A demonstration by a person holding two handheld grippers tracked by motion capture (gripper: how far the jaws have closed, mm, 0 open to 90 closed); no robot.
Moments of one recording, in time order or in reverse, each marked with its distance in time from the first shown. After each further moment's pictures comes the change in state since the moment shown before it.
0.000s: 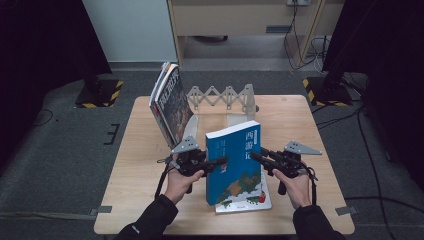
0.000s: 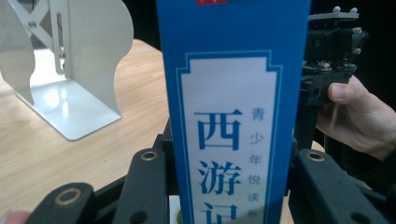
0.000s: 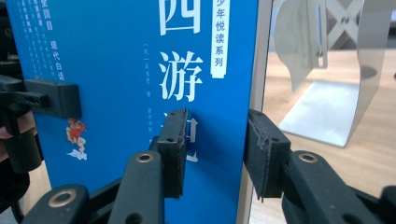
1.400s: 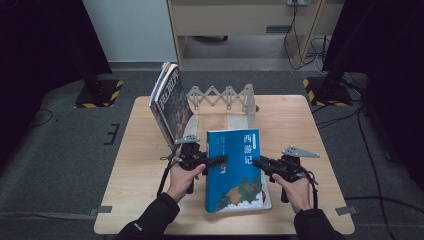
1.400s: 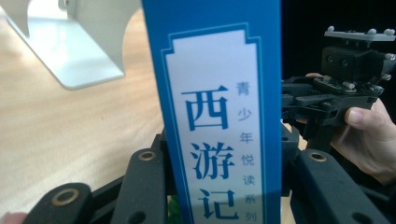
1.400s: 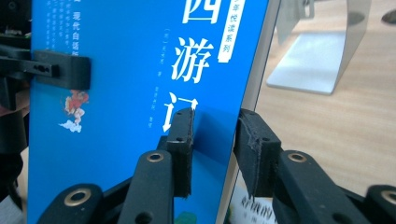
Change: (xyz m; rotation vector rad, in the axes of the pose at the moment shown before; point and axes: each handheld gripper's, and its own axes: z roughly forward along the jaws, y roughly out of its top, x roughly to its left) left arm 0.020 -0.001 0.012 0.099 0.016 -0.211; right arm -0.002 -0.014 -0.002 0.134 -0.070 0.077
